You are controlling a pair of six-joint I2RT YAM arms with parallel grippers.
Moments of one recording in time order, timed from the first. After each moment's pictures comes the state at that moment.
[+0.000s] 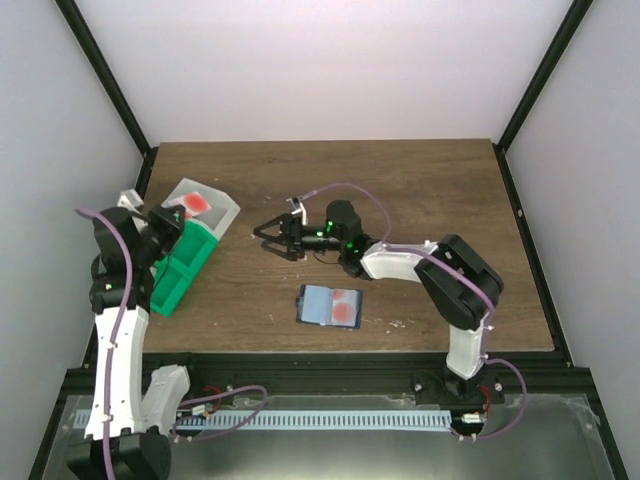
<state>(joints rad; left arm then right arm) 0.16 0.79 0.82 -0.39 0.42 -0.92 0.77 1.91 1.09 0.84 -0.76 1.35</state>
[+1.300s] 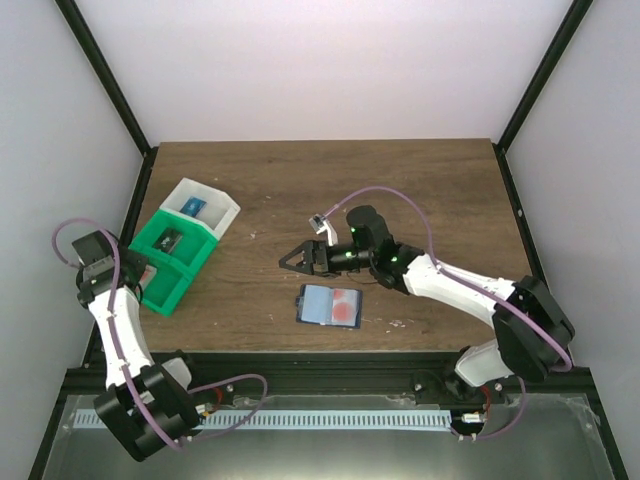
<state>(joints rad) 0.56 0.97 0.75 -0.65 0.07 -0.62 0.78 1.44 0.89 0.15 -0.75 0.89</state>
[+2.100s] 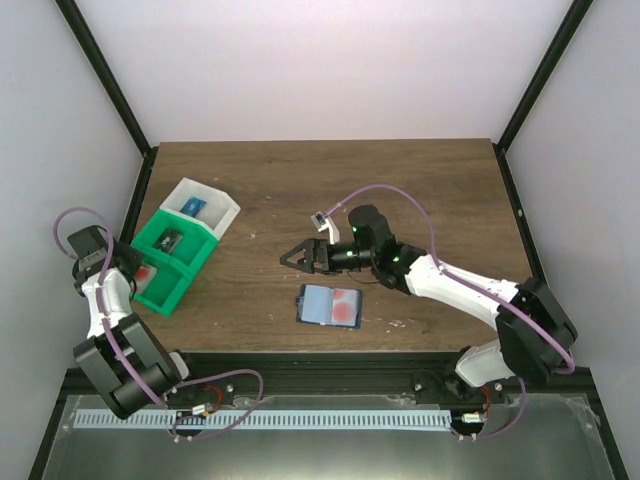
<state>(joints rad) 0.62 1.19 0.75 -0.44 0.14 -0.53 0.77 1.41 0.89 0.14 -0.70 0.86</state>
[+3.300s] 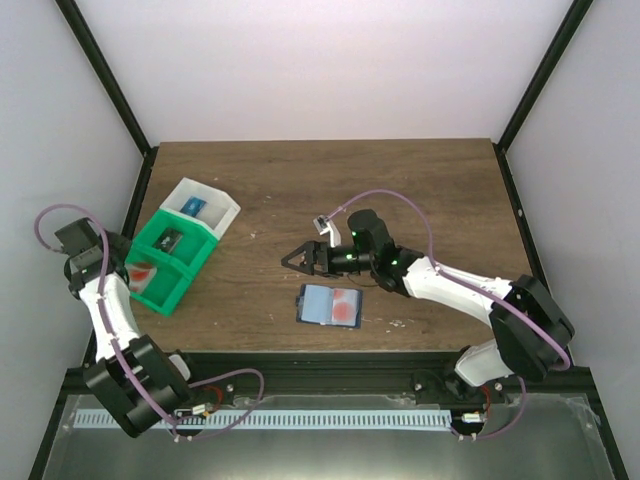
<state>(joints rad) 0.63 1.10 0.79 -0.42 0.06 -0.61 0.77 1.44 0.85 0.19 -0.67 0.88</state>
